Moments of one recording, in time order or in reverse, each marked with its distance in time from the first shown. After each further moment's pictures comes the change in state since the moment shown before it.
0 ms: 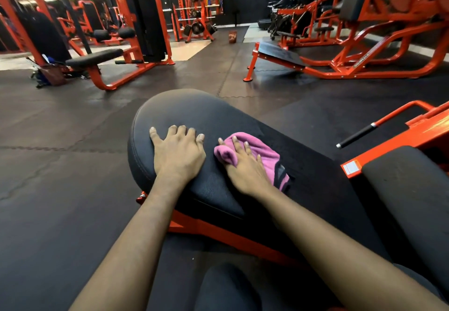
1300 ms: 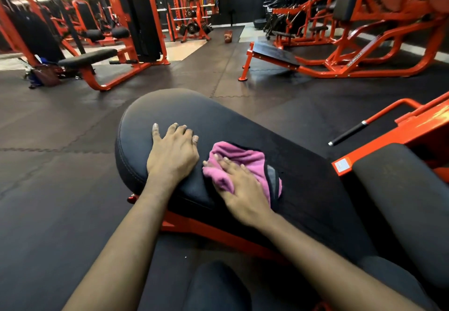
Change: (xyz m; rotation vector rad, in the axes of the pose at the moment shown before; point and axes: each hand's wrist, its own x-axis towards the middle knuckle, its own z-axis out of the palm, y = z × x) left_hand -0.001 0.011 0.004 -0.073 -0.012 0.101; right_hand -0.070 0.014 0.003 0.091 0.132 -0.259
